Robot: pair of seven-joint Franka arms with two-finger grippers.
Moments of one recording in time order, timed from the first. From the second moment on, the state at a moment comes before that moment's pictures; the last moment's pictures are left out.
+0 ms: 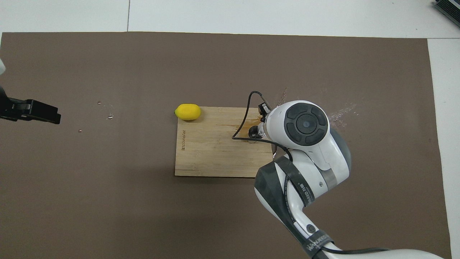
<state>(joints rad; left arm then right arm) -0.01 -0.01 -0.06 -1.56 -0.02 1.53 0.07 0.46 0.18 0.01 -1.91 -0.11 2.22 1.60</state>
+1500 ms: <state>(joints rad) -0.01 -0.01 -0.06 -1.56 -0.02 1.53 0.07 0.21 0.18 0.00 -1.96 0.60 2.22 1.44</state>
